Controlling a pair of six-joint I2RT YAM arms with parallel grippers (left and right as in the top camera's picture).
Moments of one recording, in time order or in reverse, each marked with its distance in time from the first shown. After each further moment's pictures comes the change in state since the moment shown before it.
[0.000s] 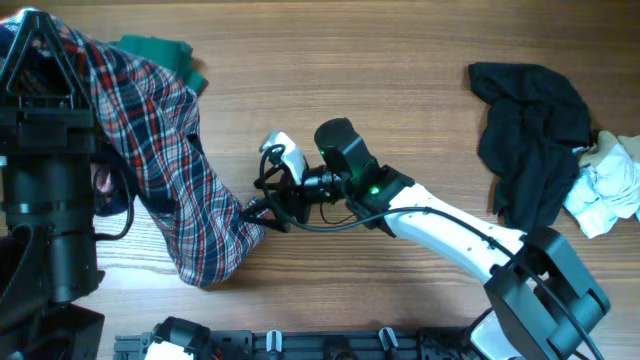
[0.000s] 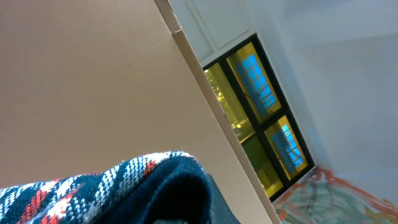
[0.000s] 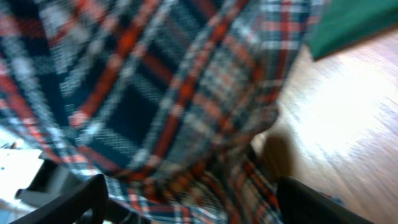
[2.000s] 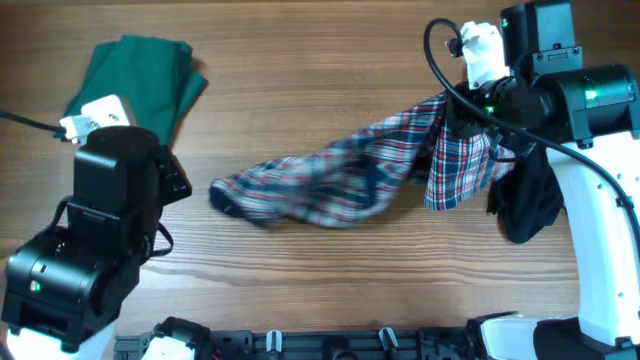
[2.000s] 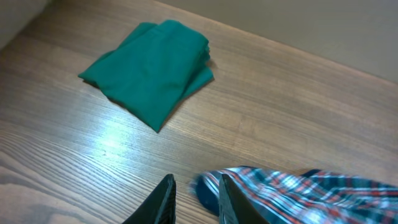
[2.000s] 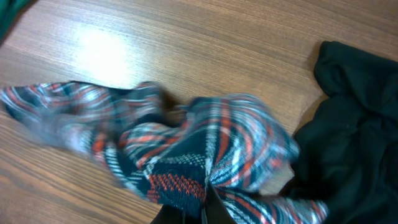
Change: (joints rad) left arm 0.000 0.156 0.011 -1.057 -0.121 0.412; right arm -0.564 -0.150 0.858 -1.545 0.732 -0.325
